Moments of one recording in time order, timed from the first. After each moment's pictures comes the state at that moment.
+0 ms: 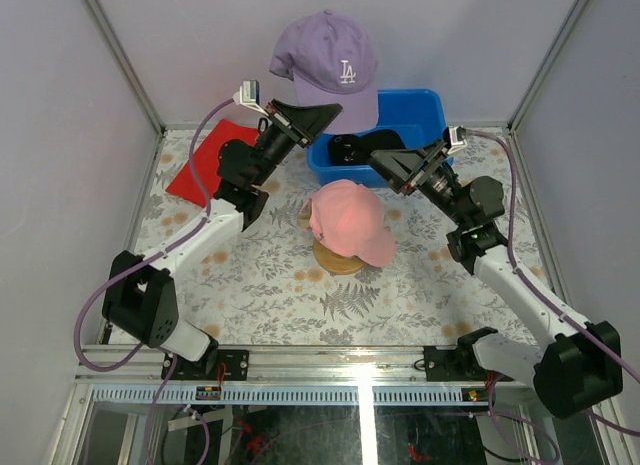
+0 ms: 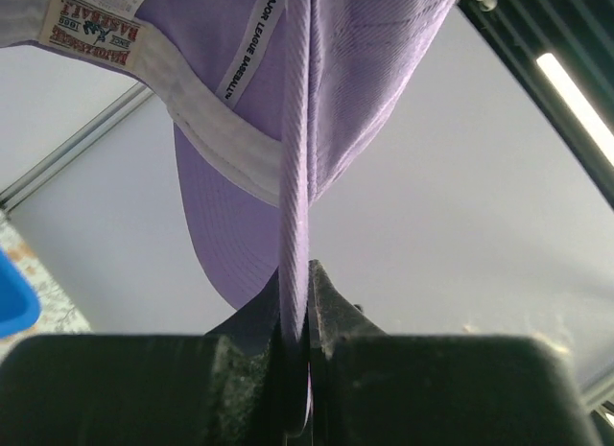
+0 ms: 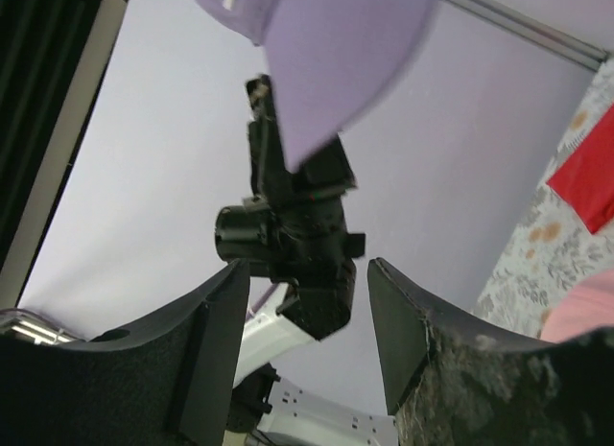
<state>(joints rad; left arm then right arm) -0.48 1.51 1.18 0.90 0.27 -1.27 0.35 1.10 0.79 0.65 -0.49 1.42</state>
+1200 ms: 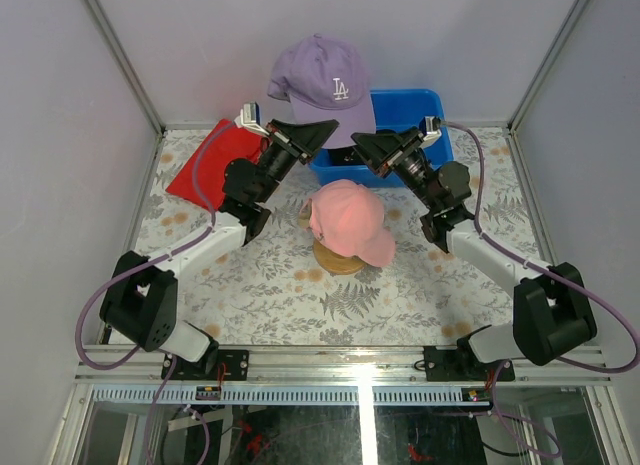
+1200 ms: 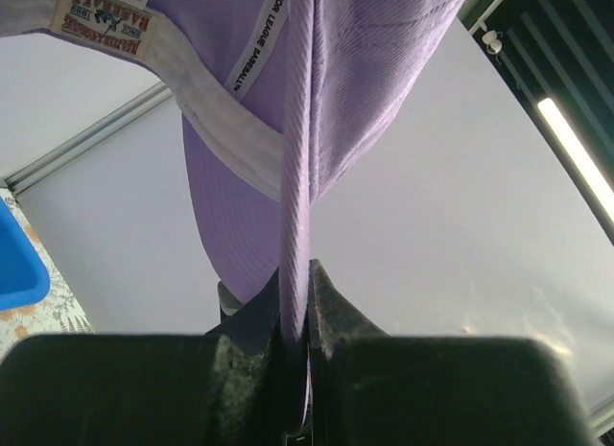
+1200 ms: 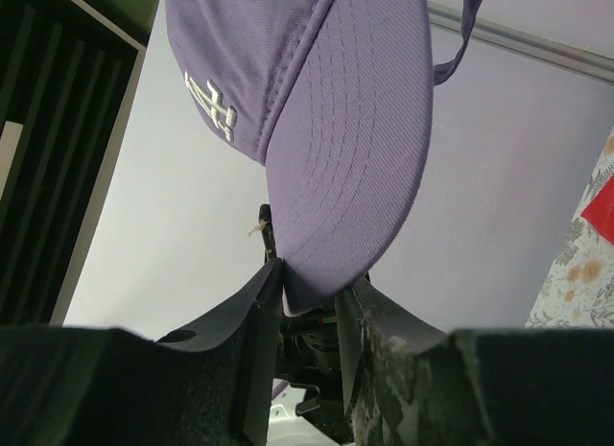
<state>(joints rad) -0.52 1.49 1.02 0.96 0.19 -1.31 0.43 1.39 0.88 0.91 -0.34 1.52</state>
